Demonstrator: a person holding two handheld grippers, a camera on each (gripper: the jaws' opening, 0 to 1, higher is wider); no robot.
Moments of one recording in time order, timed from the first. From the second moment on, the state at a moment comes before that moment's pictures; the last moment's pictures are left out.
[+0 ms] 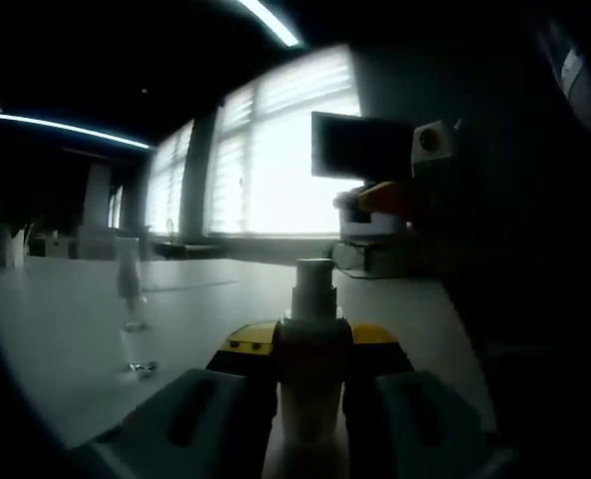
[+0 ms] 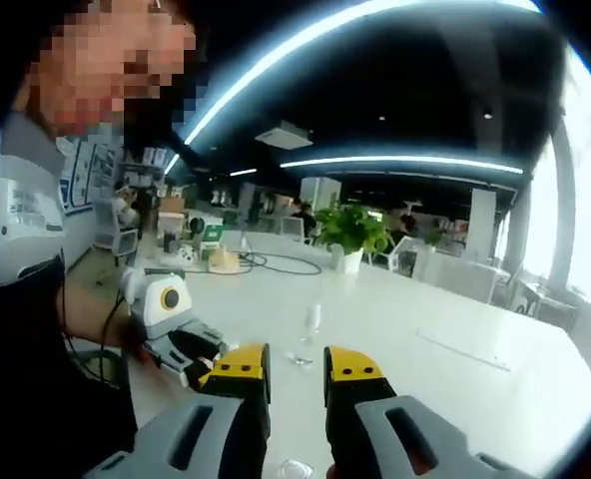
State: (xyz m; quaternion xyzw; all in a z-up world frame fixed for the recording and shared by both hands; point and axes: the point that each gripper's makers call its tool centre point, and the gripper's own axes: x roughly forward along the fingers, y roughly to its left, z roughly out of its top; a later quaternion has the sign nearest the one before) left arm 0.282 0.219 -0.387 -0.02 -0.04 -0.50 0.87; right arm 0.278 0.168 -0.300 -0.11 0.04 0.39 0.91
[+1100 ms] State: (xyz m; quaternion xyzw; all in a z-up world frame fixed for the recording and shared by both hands) left arm 0.281 0.217 -0.387 -0.03 -0.04 -0.50 0.86; right arm 0.270 0.239 -0.301 -0.29 0.08 0.51 0.80
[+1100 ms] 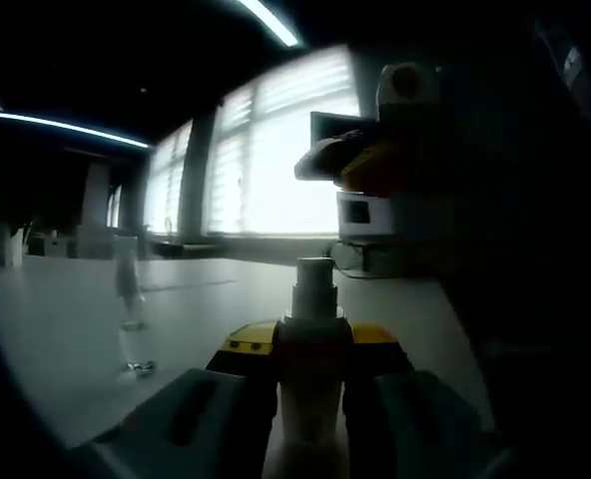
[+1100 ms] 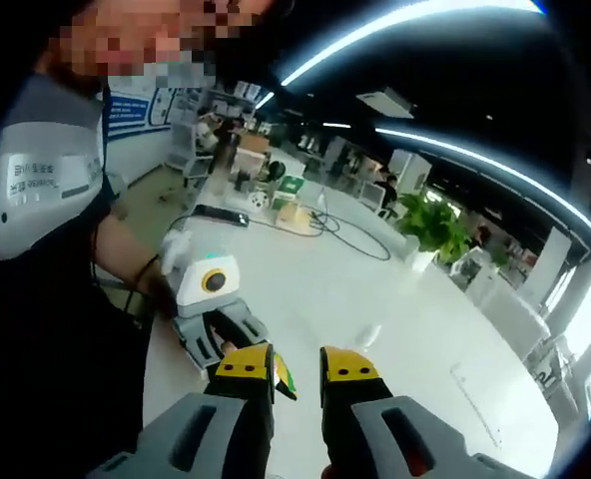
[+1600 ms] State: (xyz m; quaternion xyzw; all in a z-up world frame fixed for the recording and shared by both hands) left arm 0.280 0.217 -0.388 -0.03 -0.04 -0.51 0.86; right arm 0.263 0.248 -0.313 -0.35 0.11 0.55 0.75
